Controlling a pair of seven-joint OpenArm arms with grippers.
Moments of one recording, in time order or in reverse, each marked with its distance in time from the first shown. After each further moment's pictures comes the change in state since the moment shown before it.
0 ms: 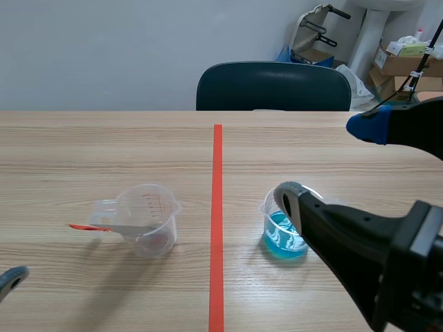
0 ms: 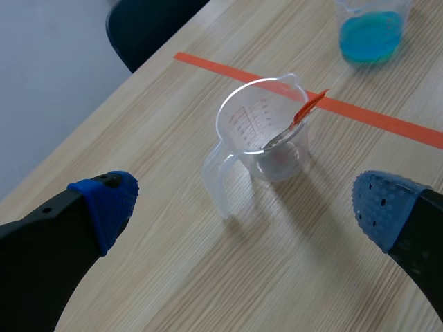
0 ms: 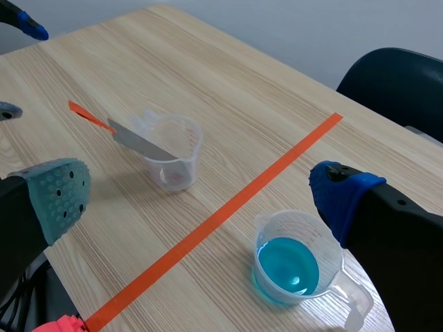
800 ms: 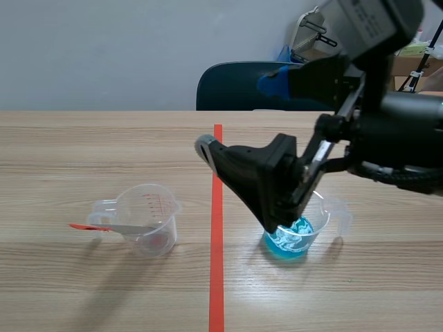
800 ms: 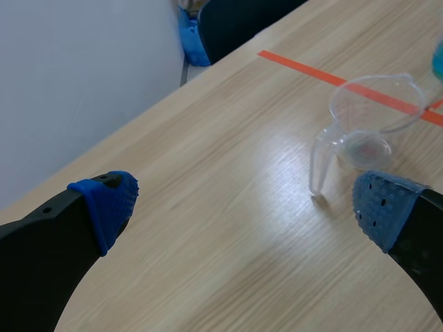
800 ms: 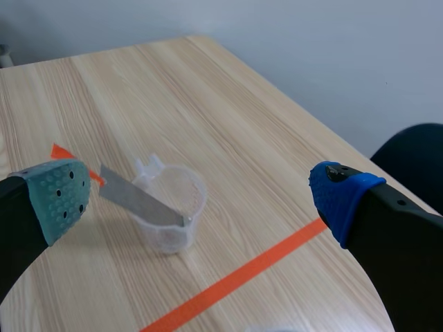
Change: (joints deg) left arm 2.9 -14.8 -10.7 -20.7 -16.5 -6.0 -13.7; right arm 35.9 -1.1 -24.7 -12.8 0.0 1.0 -7.0
